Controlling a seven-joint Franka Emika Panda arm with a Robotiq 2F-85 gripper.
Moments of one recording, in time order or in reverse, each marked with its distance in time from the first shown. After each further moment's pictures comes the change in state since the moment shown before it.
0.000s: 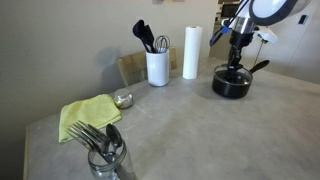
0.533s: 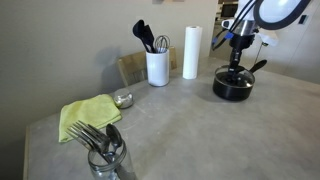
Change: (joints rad) arm 0.055 -0.031 -0.020 -0.053 -0.114 0.007 0.243
